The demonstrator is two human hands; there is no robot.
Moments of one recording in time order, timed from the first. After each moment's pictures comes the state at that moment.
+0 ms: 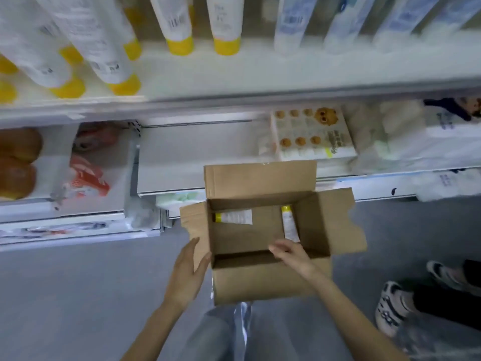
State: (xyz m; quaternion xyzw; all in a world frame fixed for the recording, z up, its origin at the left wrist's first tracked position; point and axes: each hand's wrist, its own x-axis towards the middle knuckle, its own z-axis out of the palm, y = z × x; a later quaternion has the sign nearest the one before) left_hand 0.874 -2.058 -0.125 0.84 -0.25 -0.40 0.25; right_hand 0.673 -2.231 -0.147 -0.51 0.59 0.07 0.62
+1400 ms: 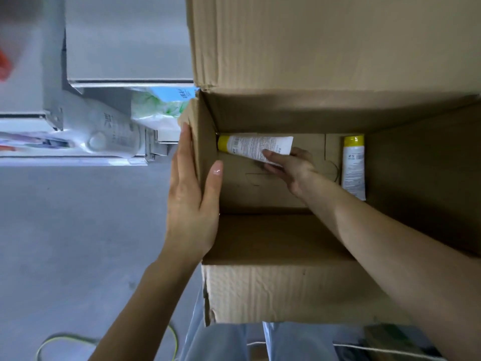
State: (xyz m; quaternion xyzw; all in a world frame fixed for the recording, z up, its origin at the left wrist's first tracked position) left_hand 0.870 -2.107 -0.287 0.84 -0.24 -0.27 0.40; right_hand 0.783 -2.263 -0.385 -0.25 0.65 -0.07 0.72
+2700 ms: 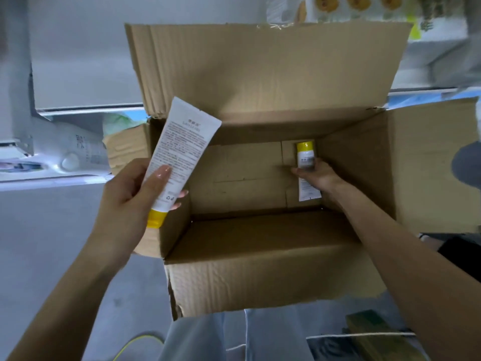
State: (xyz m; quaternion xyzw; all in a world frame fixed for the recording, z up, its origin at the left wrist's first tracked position) left_hand 0.889 -2.126 -0.220 0.75 -0.14 -0.44 0.48; right_hand 0.664 -2.335 -0.366 -0.53 0.65 0.15 0.52
